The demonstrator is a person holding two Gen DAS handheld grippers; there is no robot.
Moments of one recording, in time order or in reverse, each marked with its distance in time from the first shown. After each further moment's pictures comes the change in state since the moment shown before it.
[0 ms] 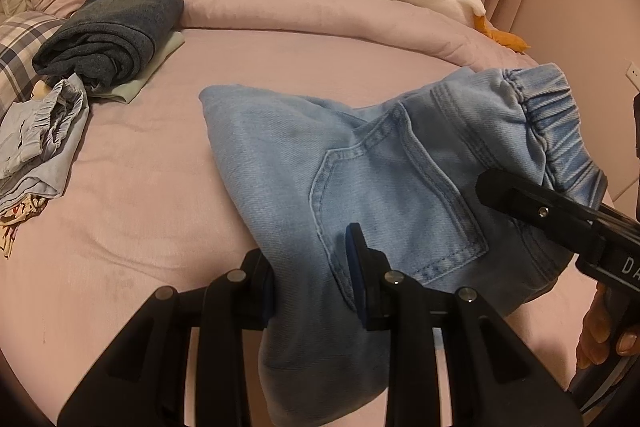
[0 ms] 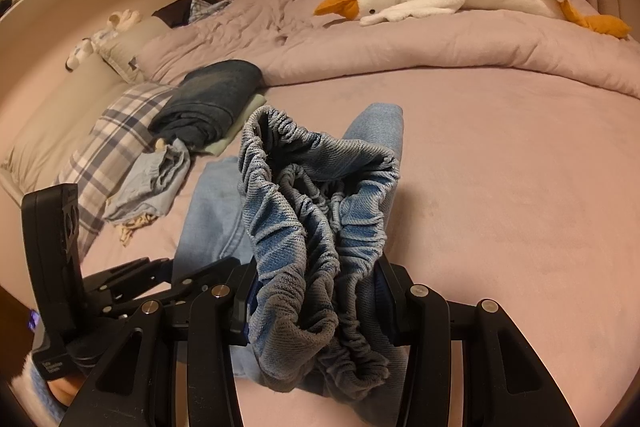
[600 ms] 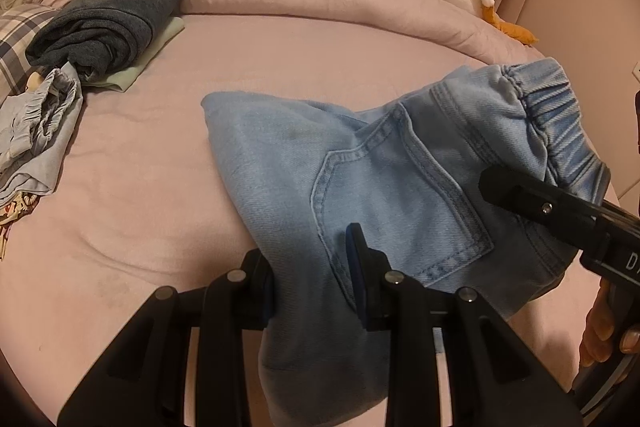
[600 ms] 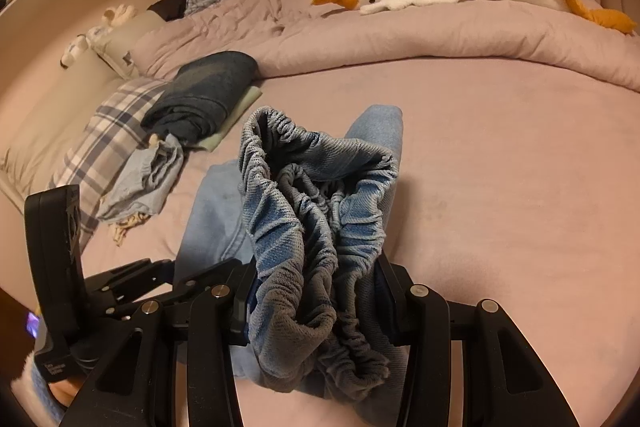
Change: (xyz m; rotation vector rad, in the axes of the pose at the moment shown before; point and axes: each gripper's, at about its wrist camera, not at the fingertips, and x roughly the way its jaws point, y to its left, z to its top) left arm 0.020 0.008 0.000 0.000 0.039 0.008; right arm 0.020 -0.004 0.002 0.010 0.029 0.000
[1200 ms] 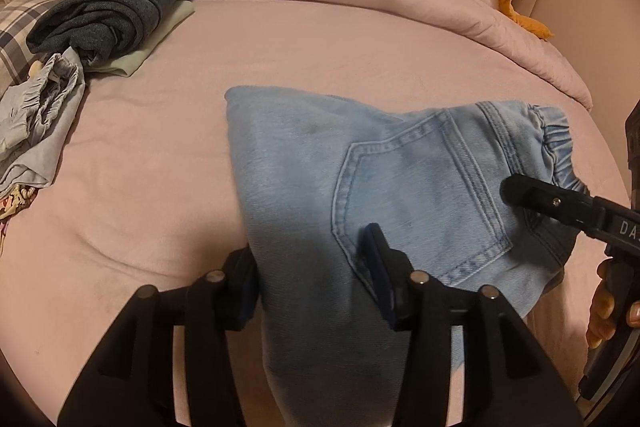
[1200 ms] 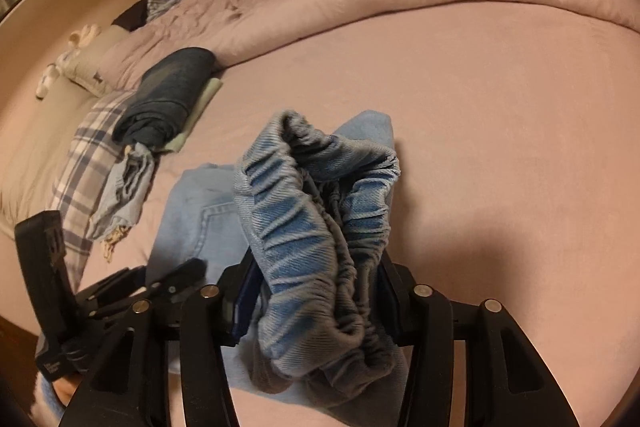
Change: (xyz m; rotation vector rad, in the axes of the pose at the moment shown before) left arm 0.017 0.010 -0.002 -0.009 0.034 0.039; right arm 0.025 -0.045 -0.007 0.138 0.094 0.019
